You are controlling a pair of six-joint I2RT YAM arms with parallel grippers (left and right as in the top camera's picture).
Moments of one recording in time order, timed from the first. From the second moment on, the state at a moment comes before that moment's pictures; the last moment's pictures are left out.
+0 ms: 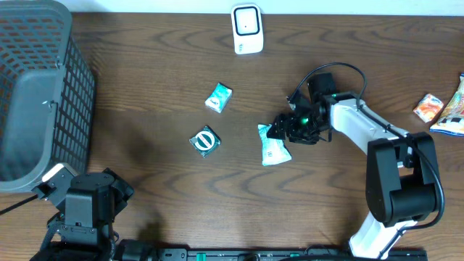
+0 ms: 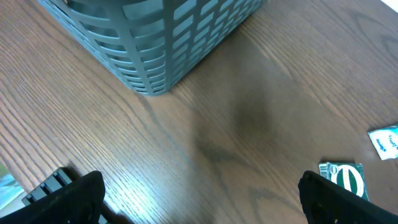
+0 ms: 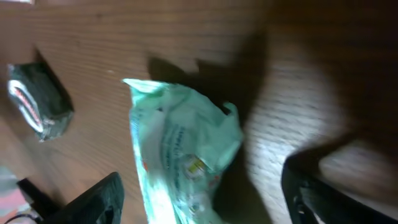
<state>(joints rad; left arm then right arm) -0.14 0.60 1.01 -1.36 -0.47 -0.78 0.20 1.91 1.13 -0.64 -0.56 0.22</state>
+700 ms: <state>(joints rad) -0.14 0.60 1.01 -1.36 -0.47 -0.78 0.18 1.90 1.06 -0.56 -0.87 0.24</state>
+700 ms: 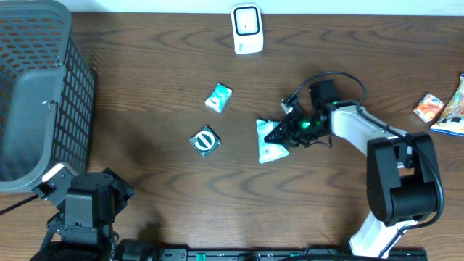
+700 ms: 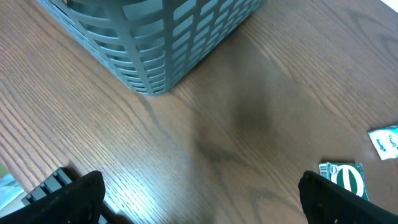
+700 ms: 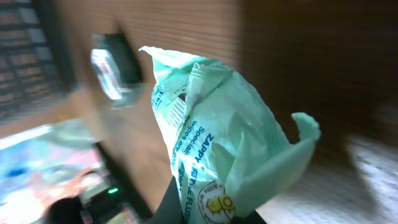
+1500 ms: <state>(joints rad) -0.14 0.60 1.01 -1.36 -0.47 -0.78 0.19 1.26 1.09 -0.44 -1.05 0.26</state>
